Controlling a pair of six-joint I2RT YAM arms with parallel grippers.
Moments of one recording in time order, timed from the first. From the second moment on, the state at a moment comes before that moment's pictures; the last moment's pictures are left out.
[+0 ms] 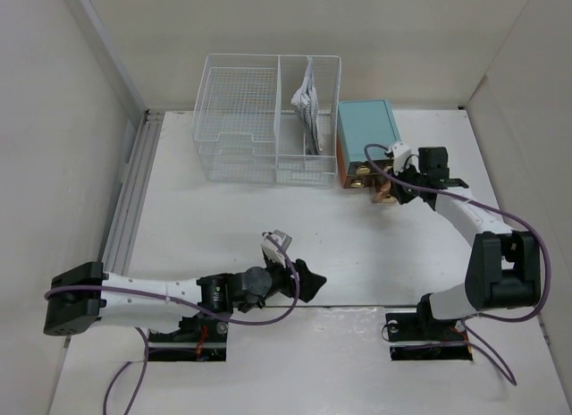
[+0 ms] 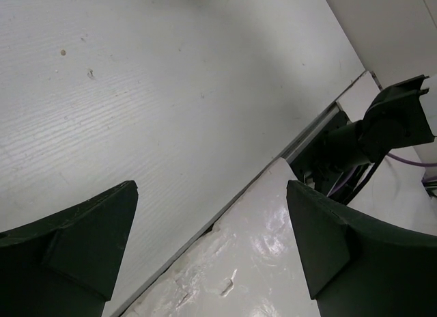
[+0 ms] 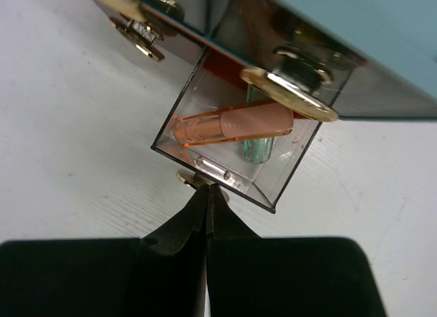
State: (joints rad) left arm -1.42 0.96 0.32 0.34 -0.47 -0.77; right arm 0.05 1.44 0.90 -0.29 -0.30 -0.47
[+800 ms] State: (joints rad) left arm -1.44 0.93 0.29 0.34 -0.49 -0.81; right arm -0.11 1.41 0.83 -0.20 -0.48 -0.10
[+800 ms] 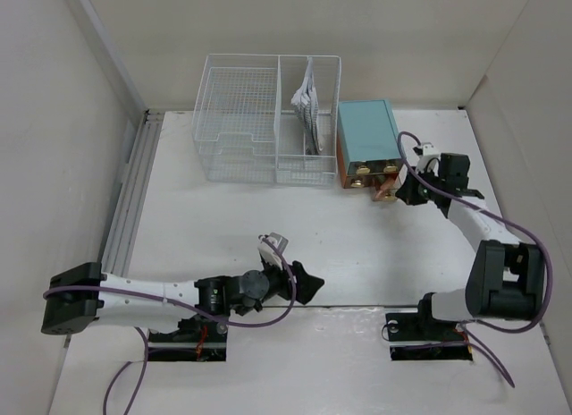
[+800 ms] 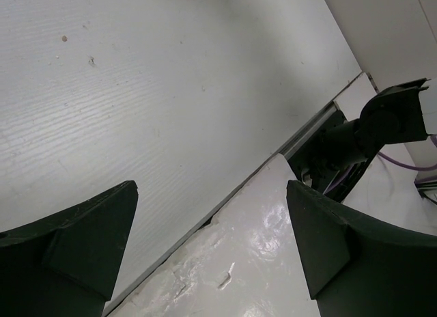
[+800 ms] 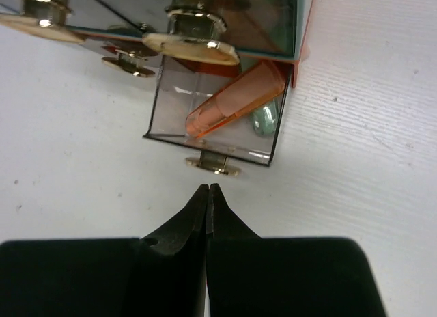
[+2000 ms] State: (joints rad) left arm -1.48 0.88 0.27 0.31 -0.53 -0.86; right arm -0.15 1.71 0.81 0.09 -0.53 0.42
